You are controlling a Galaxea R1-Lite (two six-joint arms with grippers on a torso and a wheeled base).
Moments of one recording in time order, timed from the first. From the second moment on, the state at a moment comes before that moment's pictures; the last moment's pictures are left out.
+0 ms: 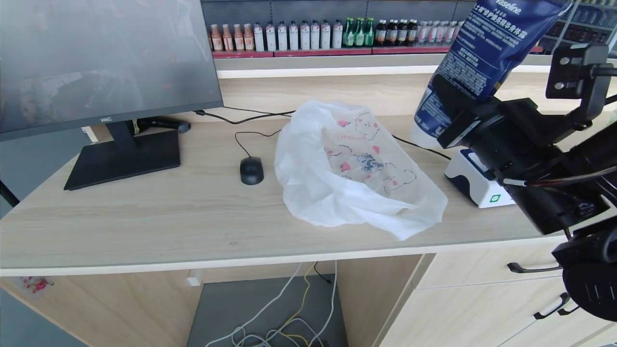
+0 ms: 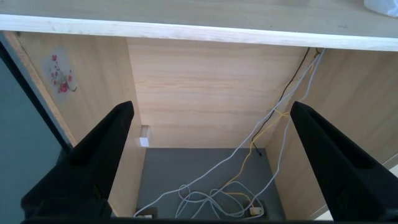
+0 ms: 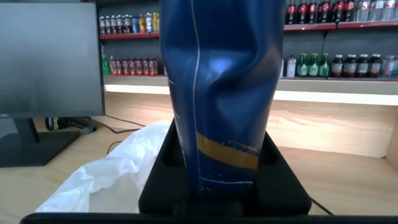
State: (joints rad) left arm 0.00 0.00 0.00 0.00 0.00 0.00; right arm 0.50 1.68 -0.76 -1.47 -0.09 -0.09
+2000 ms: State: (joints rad) left arm 0.00 0.00 0.00 0.00 0.00 0.00; right arm 0.54 2.18 -1.32 -1.21 0.10 0.05
